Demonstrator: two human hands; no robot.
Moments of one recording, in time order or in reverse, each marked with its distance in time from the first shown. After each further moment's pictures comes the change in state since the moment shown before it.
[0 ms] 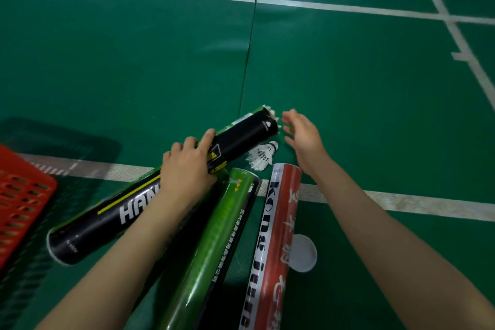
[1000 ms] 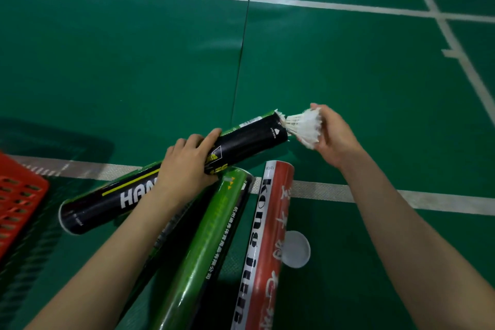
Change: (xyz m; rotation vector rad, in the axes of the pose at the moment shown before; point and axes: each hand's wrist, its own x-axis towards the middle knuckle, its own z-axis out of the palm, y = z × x) left_hand 0.003 0.000 0.005 -0.063 0.034 0.176; right_hand -0.007 -0.018 -0.061 0.363 -0.015 0.124
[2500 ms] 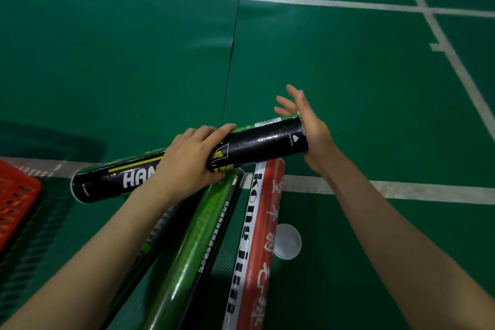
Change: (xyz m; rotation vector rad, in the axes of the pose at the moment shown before) left_hand -0.005 0.021 -0.020 -0.059 0.081 0.264; right_hand -0.028 0.013 0.016 -0.319 -0.190 -0.302
